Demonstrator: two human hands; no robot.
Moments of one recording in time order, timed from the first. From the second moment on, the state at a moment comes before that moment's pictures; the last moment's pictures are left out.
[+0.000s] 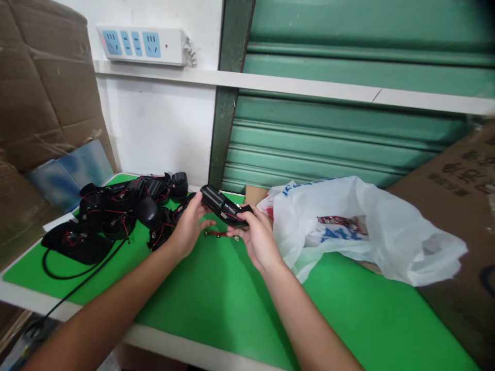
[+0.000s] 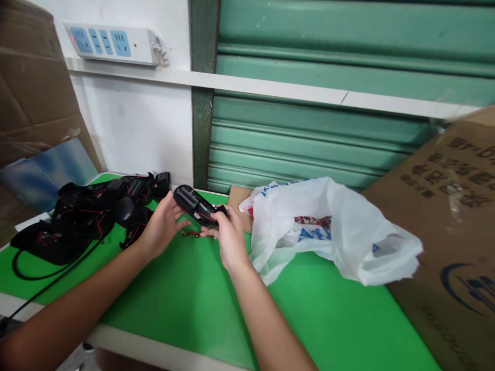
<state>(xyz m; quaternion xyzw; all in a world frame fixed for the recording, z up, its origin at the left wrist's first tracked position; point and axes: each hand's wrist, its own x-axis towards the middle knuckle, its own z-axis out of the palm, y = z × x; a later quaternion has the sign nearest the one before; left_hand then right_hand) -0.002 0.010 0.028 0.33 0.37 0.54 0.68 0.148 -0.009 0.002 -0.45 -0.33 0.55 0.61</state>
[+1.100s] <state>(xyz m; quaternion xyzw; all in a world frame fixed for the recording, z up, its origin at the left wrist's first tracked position) 0.004 0.001 0.019 0.33 0.29 0.60 0.67 0.147 -0.014 0.007 -0.42 -0.37 0.61 0.56</state>
